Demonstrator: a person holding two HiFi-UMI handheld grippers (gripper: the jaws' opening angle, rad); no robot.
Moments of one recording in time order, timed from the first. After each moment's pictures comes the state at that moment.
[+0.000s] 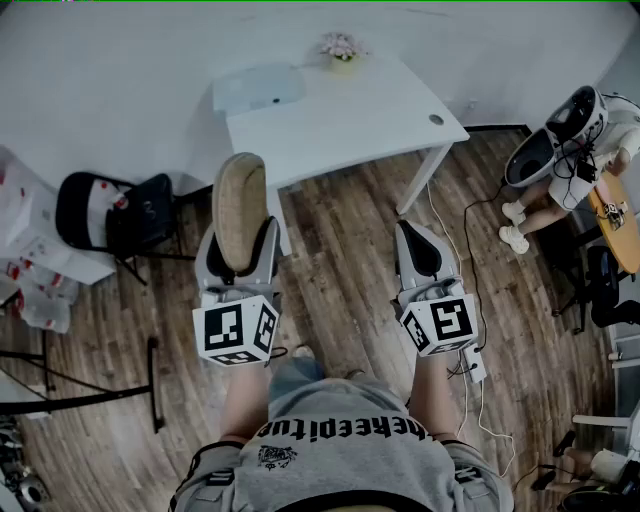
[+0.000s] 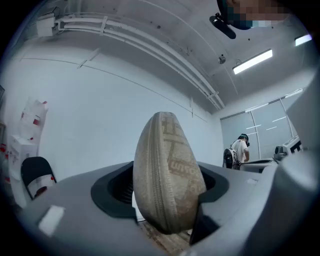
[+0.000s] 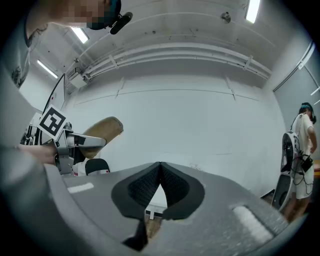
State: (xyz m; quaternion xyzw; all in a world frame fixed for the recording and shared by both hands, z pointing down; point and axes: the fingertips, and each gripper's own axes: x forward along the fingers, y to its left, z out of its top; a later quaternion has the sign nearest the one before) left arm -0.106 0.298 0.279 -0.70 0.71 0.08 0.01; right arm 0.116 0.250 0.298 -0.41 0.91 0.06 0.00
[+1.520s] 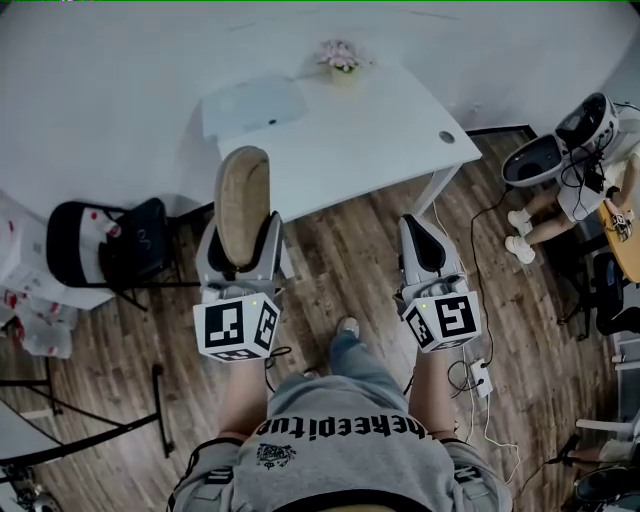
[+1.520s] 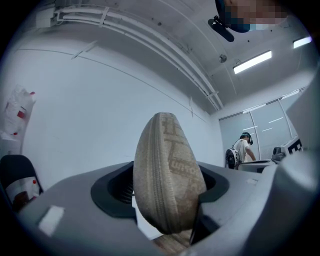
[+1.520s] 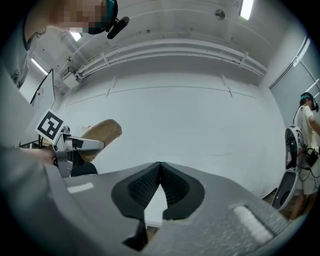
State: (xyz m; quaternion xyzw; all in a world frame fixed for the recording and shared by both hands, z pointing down) left arm -0.150 0.159 0.280 -0.72 0.69 0.09 0.02; right arm 0.074 0.116 0.298 -0.43 0.90 0.05 0.02
